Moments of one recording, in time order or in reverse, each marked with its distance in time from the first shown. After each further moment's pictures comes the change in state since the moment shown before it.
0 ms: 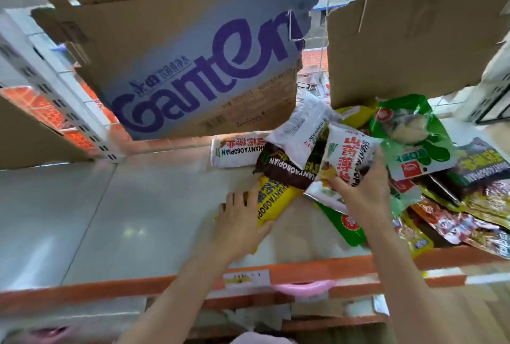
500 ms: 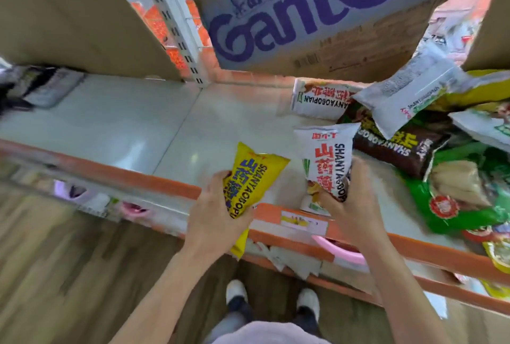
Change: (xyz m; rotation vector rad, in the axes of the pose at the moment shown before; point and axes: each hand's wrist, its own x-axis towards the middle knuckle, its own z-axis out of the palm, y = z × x) left_hand -0.146 -0.065 -0.026 -0.499 0.344 -0.493; right_hand -0.100 -0.013 0.076 0.143 -0.572 -0.332
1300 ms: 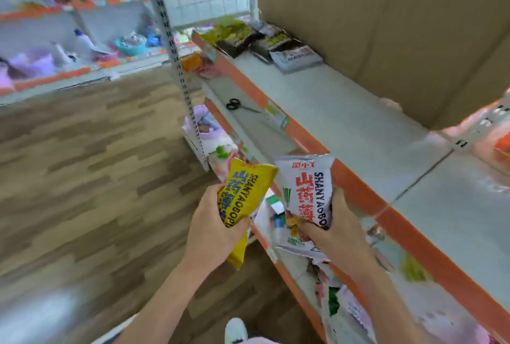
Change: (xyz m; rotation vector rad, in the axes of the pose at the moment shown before) left_hand -0.115 -0.310 -0.195 -0.311 0.519 -0.500; right_hand -0.072 -0.211 0.342 -0.079 -0.798 -0.179
